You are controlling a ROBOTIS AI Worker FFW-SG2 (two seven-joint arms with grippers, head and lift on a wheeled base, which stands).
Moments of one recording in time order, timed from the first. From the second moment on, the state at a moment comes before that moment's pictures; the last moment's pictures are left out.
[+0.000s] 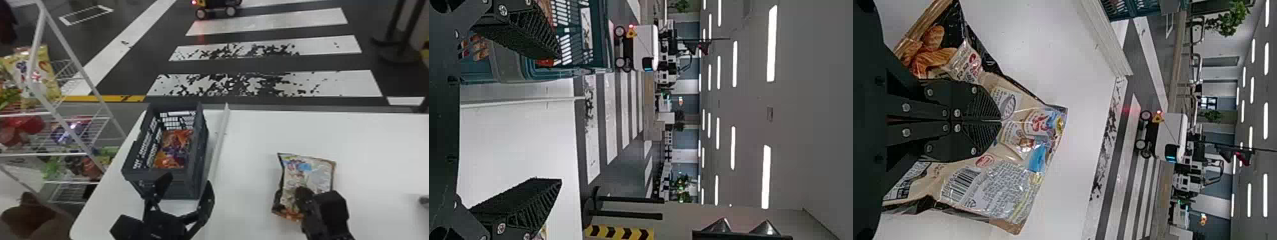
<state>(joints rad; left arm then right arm) 0.74 0.22 0.00 -2.04 0.14 -0.22 -0.03 0.25 -0.09 0.42 -1.66 0.05 0.29 -0.08</state>
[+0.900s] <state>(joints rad) 0.73 0.21 -0.01 -2.02 0.14 -0.22 -0.03 0.30 -0.10 0.36 -1.66 0.13 0.31 0.02</state>
